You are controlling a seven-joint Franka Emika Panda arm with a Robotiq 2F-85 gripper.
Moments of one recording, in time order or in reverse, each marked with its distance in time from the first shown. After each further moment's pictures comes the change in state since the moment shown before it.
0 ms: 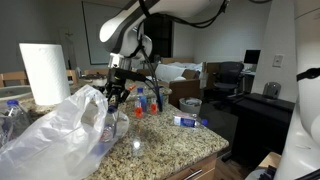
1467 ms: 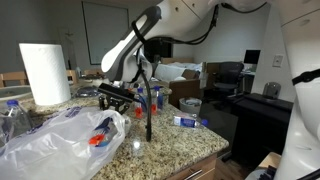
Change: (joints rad) arm 0.067 0.113 -0.047 -0.091 0.052 0.434 0.562
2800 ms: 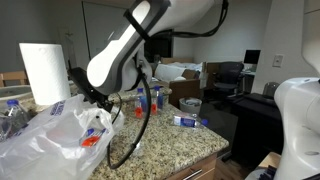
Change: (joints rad) arm 0.536 -0.137 -0.379 -0.178 -0.085 0.354 0.816
